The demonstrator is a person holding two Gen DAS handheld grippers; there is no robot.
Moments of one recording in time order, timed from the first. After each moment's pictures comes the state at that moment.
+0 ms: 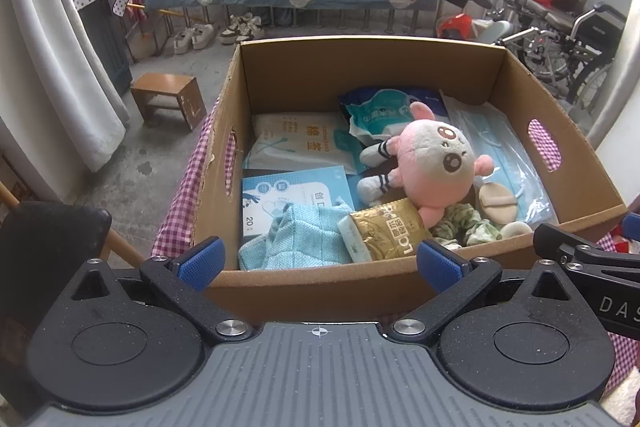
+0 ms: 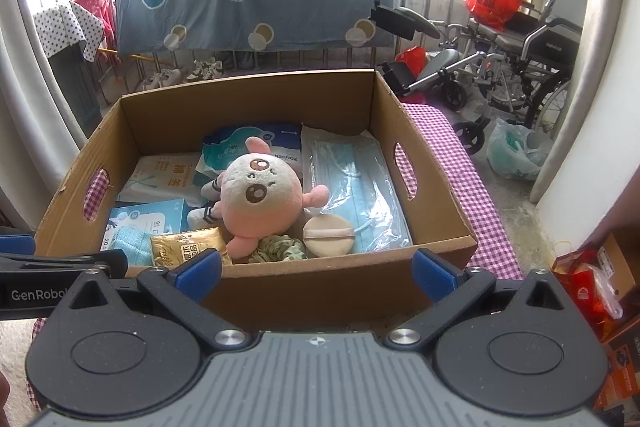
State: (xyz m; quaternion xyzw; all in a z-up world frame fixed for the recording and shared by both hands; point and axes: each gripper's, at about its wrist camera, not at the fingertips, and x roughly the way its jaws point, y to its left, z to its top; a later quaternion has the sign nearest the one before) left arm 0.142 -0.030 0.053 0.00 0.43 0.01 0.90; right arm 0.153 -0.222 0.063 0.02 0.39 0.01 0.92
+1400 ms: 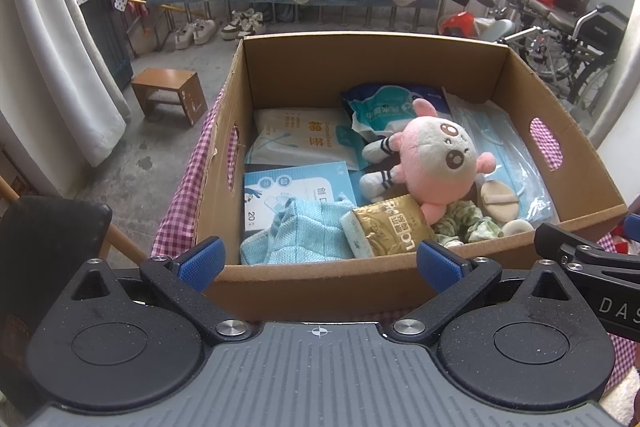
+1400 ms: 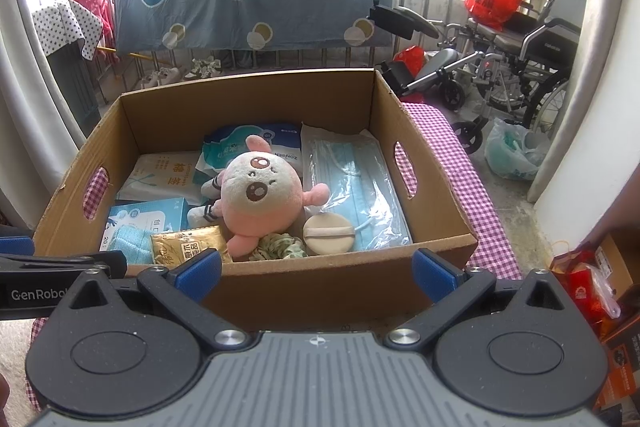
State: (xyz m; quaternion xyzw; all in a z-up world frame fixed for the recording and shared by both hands) left arm 0.140 -0.029 0.051 0.00 0.43 0.01 0.90; right arm 0.151 -0.220 0.066 0.02 0.39 0.01 0.92
